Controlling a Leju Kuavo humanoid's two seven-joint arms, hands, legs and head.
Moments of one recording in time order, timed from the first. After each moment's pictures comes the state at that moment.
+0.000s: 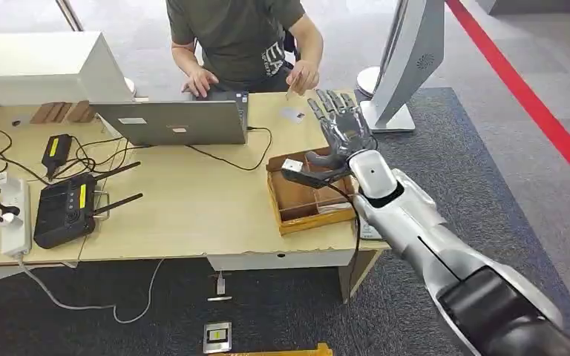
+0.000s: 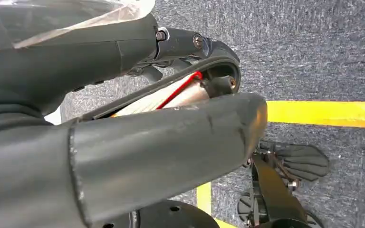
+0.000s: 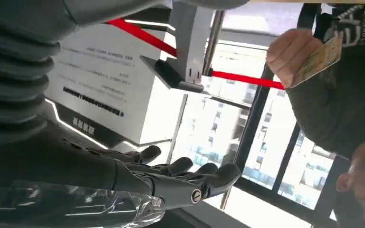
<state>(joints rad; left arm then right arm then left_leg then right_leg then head) -0.12 0.11 -1.17 -0.20 1.12 0.20 -0.05 -0.91 -0.14 0.73 -0.71 1.35 -0.32 0.25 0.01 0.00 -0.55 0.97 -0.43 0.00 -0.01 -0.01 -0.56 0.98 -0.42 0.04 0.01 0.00</state>
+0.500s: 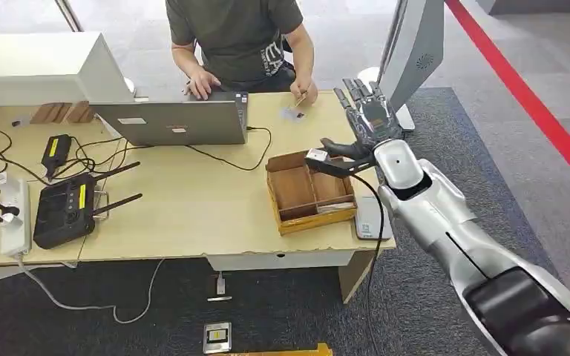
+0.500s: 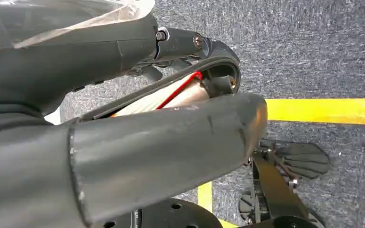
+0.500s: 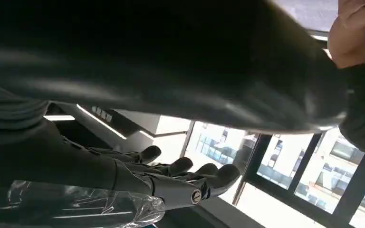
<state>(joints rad) -0.12 0.11 -1.18 -0.20 1.12 0.20 -0.06 -0.91 -0.25 0.71 -0.82 1.37 -0.24 0.26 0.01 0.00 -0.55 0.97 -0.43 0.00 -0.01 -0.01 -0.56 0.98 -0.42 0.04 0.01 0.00</state>
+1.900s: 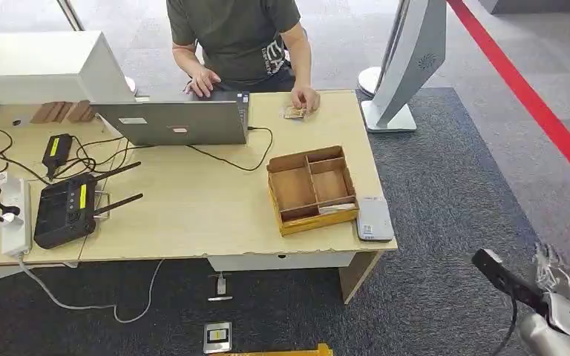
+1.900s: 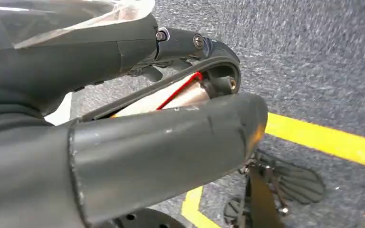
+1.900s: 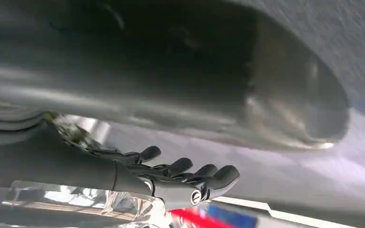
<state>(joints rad) -0.12 0.11 -1.14 -0.20 1.25 0.28 -0.02 -0.34 -0.63 0.12 -0.48 0.87 -0.48 0.17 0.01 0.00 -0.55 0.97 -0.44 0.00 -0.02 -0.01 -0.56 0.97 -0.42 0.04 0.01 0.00</state>
